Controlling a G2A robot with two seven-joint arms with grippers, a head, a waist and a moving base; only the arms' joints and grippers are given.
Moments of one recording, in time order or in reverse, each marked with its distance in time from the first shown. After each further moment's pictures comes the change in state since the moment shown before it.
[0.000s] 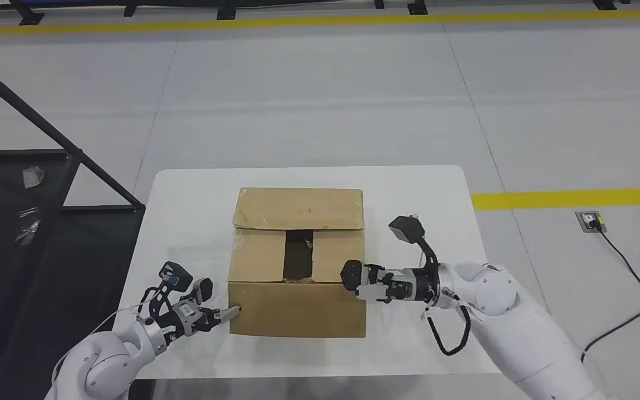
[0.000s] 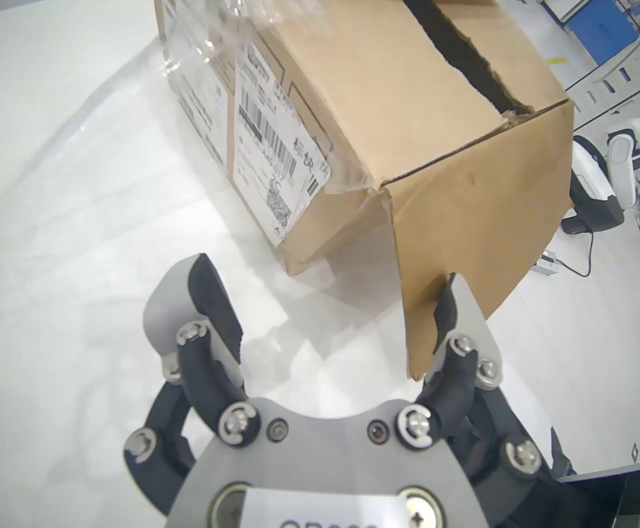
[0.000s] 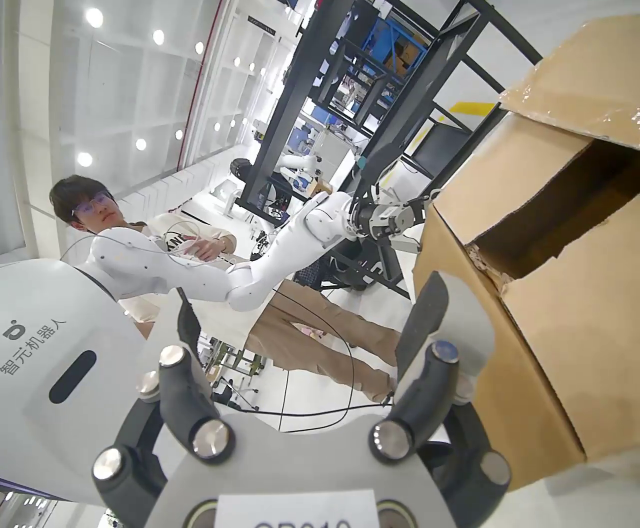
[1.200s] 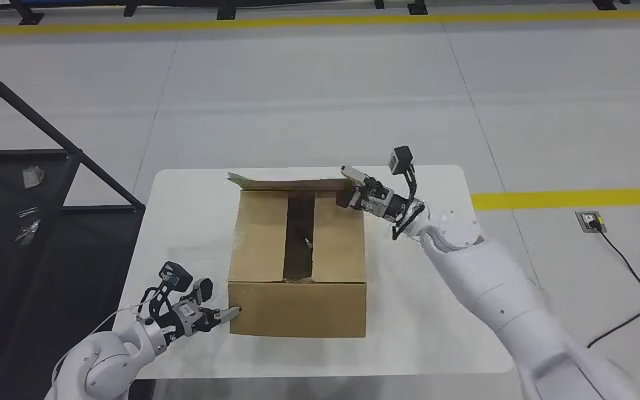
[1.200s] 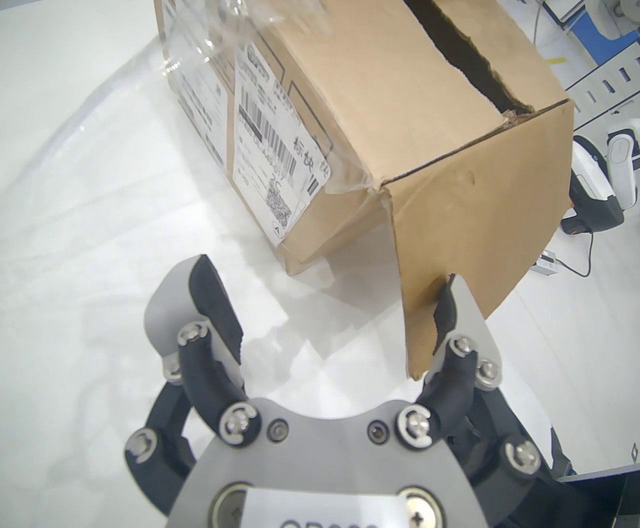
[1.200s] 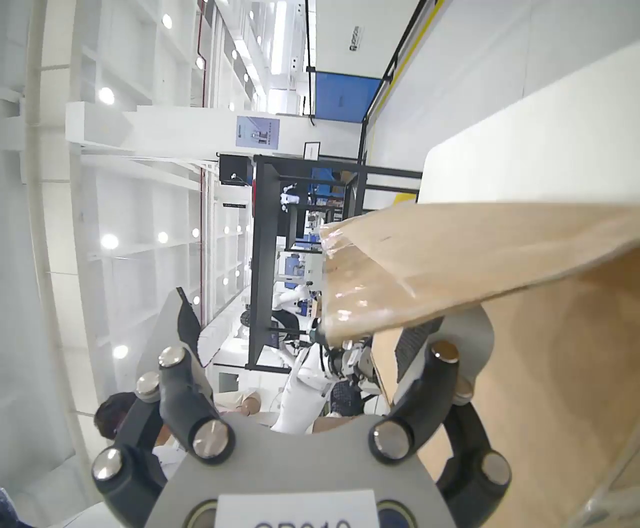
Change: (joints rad) left arm 0.000 0.000 0.000 0.000 0.000 0.000 0.000; right arm 0.447 -0.264 -0.228 0.660 0.187 0.230 -0.337
